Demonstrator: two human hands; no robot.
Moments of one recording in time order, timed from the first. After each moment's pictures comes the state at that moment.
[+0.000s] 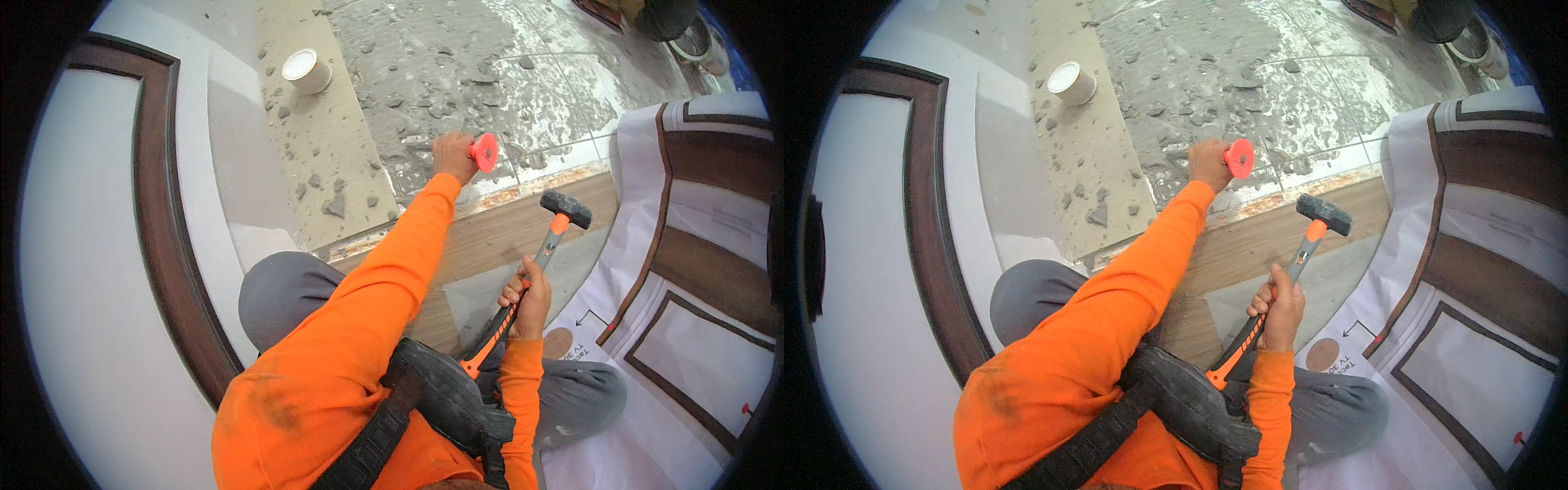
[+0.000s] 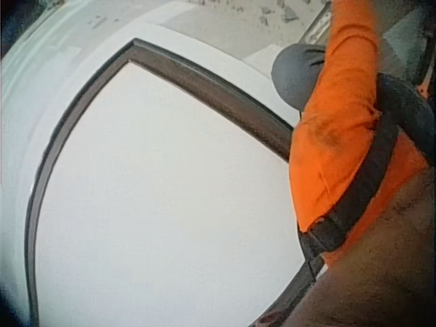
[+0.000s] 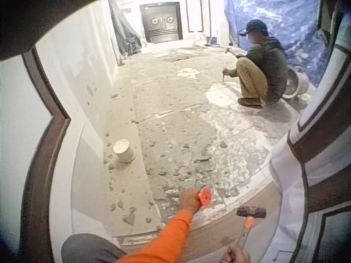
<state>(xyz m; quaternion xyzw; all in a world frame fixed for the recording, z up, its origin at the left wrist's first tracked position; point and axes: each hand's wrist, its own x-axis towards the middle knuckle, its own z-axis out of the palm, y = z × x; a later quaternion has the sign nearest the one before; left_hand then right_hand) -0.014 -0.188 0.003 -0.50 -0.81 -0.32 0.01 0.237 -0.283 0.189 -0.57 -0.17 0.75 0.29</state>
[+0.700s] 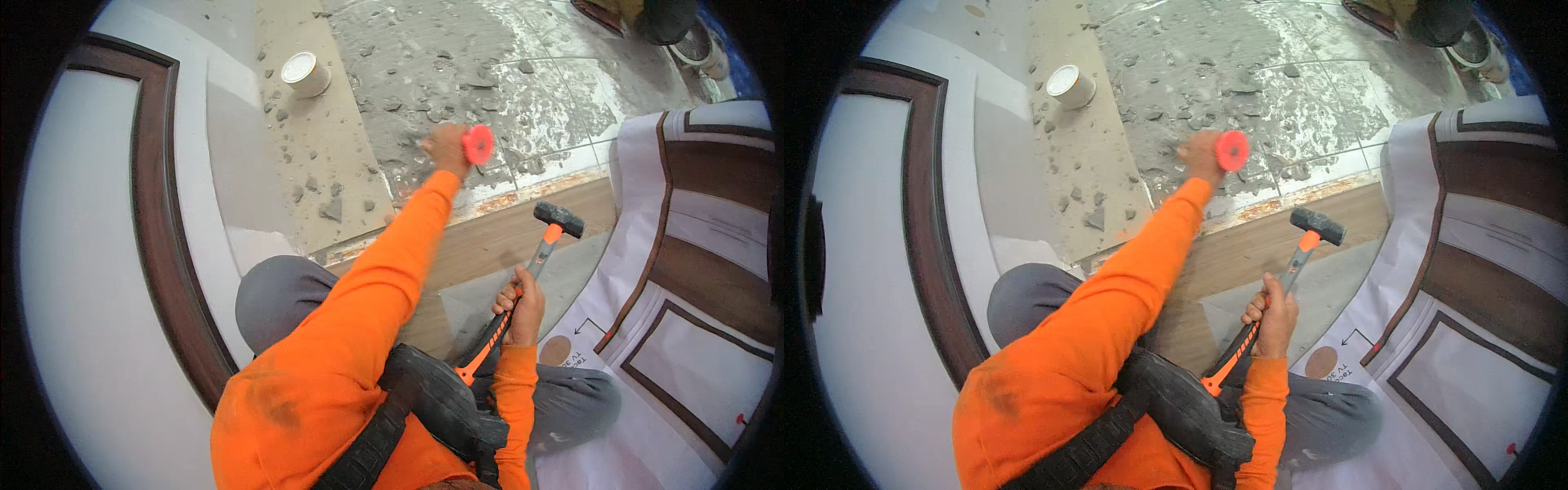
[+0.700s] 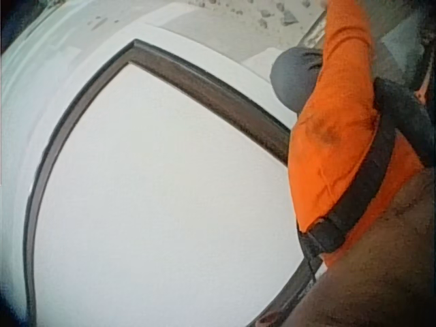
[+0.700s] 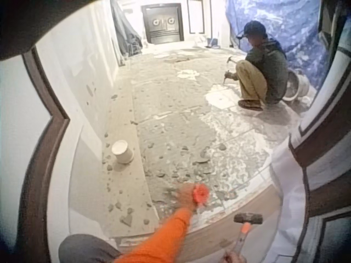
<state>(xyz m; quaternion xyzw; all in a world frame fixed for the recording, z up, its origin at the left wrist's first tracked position) -0.014 -0.158 0.016 -0.40 -0.89 -0.22 -0.08 0.243 -0.282 0.178 -0.59 -0.16 0.74 0.28</state>
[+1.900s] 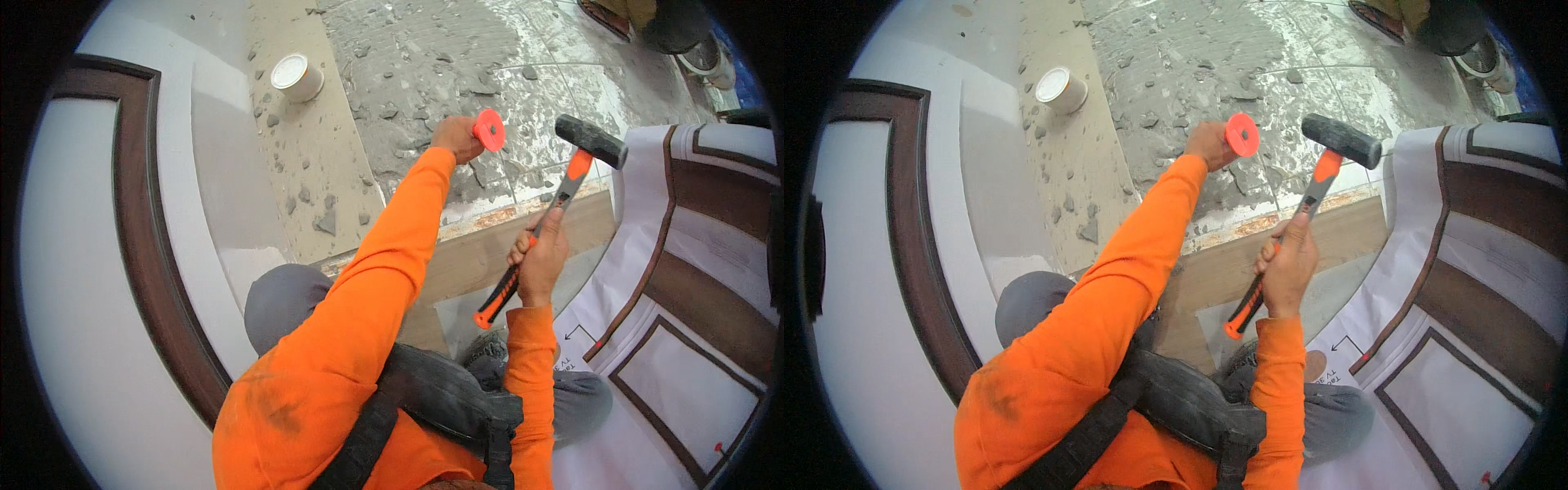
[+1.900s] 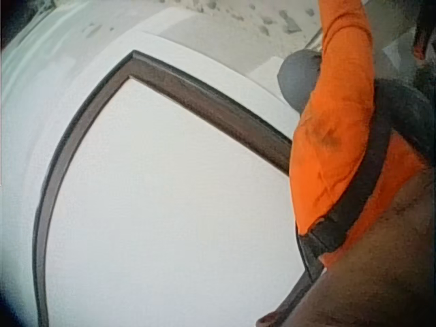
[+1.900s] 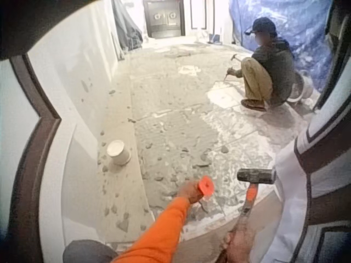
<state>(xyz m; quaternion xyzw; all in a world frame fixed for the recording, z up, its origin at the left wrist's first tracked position) -0.078 -0.124 0.040 -0.51 -0.79 -0.28 -0.22 0.156 -0.193 0.195 -0.55 -0.39 0.67 0.32</state>
